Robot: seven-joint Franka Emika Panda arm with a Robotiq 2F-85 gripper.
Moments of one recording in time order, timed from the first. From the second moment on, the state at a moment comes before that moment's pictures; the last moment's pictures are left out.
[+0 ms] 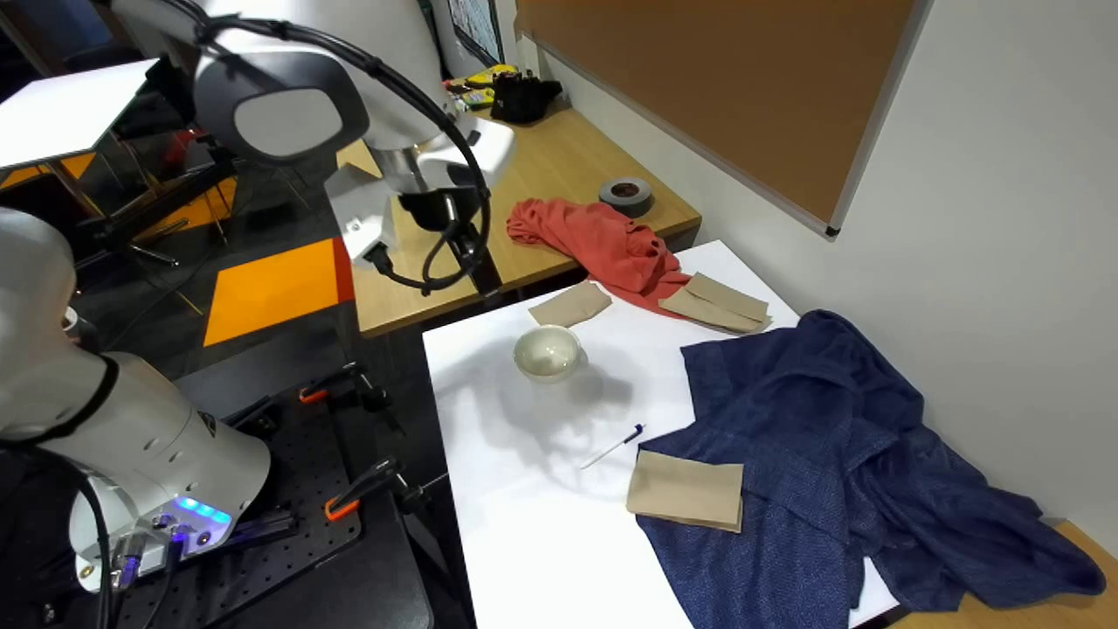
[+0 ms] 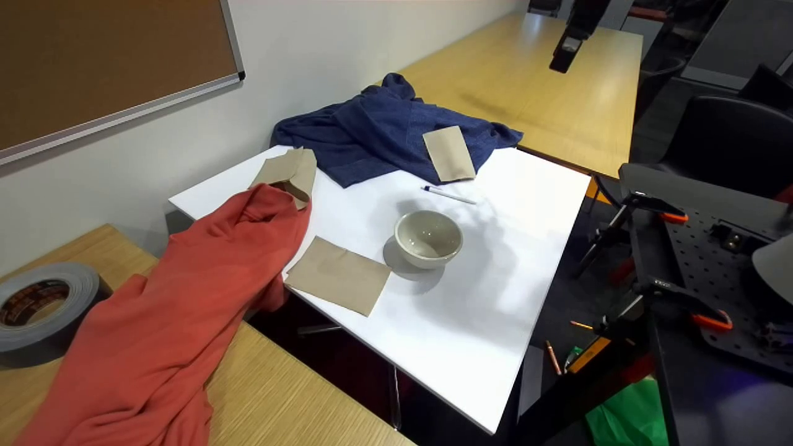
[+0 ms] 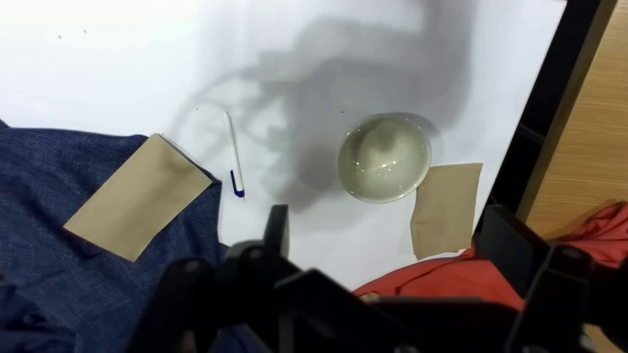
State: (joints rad) arm -0.05 -0.34 -0.14 -2.69 0.07 2.48 -0.19
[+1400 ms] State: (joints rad) arm -0.13 0.08 -0.15 -2.50 0.07 2.64 -0.08
